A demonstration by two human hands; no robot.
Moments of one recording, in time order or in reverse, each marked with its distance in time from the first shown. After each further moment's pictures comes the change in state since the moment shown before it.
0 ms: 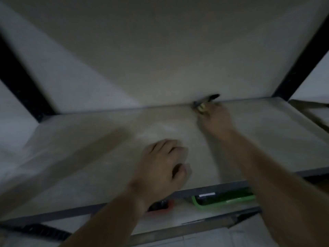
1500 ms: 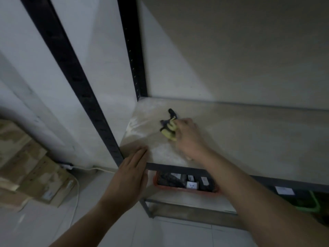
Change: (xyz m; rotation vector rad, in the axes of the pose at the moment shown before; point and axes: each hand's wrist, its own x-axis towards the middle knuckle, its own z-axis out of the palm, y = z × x) left_hand -0.250 -0.111 -0.102 0.264 0.147 -0.339; right_hand -0.152 -0.280 0.045 0.248 -0.362 -0.357
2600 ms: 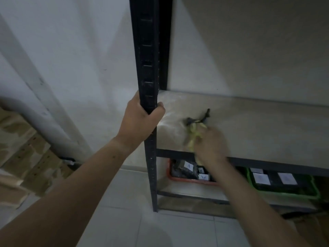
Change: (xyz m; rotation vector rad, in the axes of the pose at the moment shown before) left_hand 0.071 -0.037 -0.106 -0.887 0.301 -0.355; right_hand -0.053 -0.054 0.036 -0.033 0.174 0.268
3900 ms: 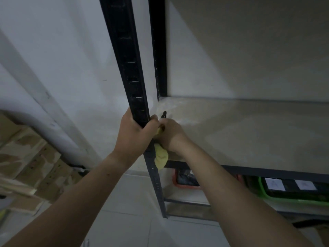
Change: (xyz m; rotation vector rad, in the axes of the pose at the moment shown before) left_hand 0.002 -0.001 0.005 -0.012 0.036 0.103; right_hand 0.052 -0.086 0.029 0.307 -0.416 -0.138
